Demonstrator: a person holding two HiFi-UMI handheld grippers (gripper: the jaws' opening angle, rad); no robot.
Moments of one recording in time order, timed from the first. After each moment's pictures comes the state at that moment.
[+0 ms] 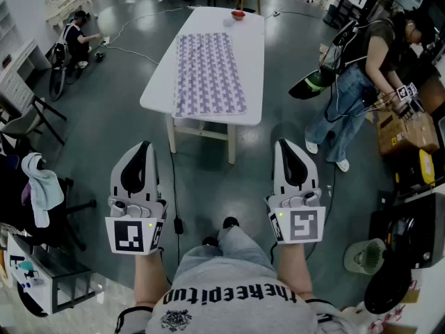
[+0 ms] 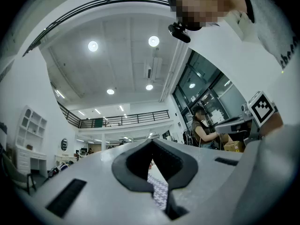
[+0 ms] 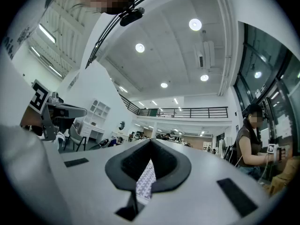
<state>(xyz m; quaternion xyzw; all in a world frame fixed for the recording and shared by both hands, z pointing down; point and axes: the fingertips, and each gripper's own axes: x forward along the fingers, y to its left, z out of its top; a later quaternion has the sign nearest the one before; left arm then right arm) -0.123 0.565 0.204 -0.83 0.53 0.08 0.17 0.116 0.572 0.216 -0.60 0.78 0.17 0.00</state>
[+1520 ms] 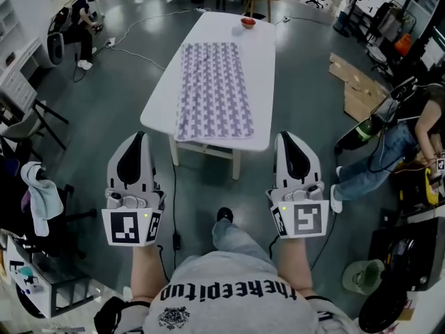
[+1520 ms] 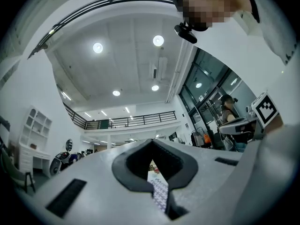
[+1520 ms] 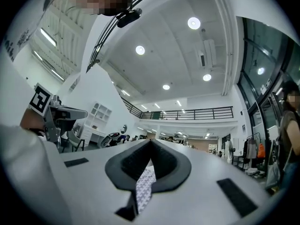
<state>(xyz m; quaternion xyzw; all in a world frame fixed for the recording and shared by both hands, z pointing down) -0.127 0.437 0.191 -0.80 0.56 0.10 0.17 0.122 0.437 0.201 -0.58 0.79 0.18 0.02</state>
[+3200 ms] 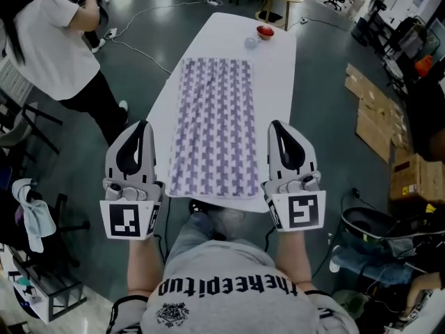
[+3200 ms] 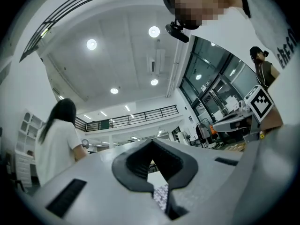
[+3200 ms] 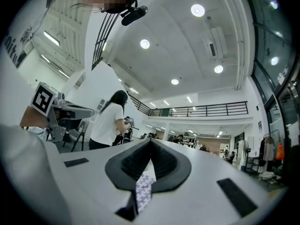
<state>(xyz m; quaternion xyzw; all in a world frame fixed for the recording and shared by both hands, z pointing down) -0.082 0.225 0.179 -0.78 0.58 0.06 0.20 0.136 0.200 0.191 -0.52 0.84 0.18 0.01</state>
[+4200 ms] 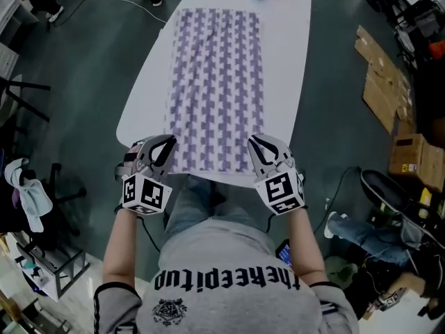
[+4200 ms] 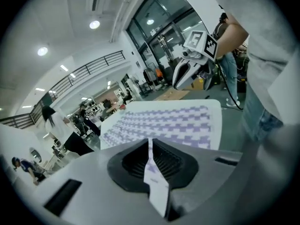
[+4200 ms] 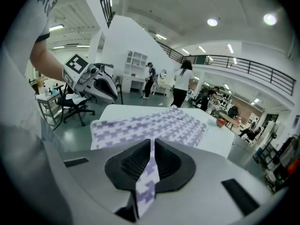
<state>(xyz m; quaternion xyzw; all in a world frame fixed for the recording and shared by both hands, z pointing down) -0.068 0.226 0.471 -0.85 0.35 -0.36 0.14 0.100 0.210 0.456 -0.36 0.87 0.04 -0.33</state>
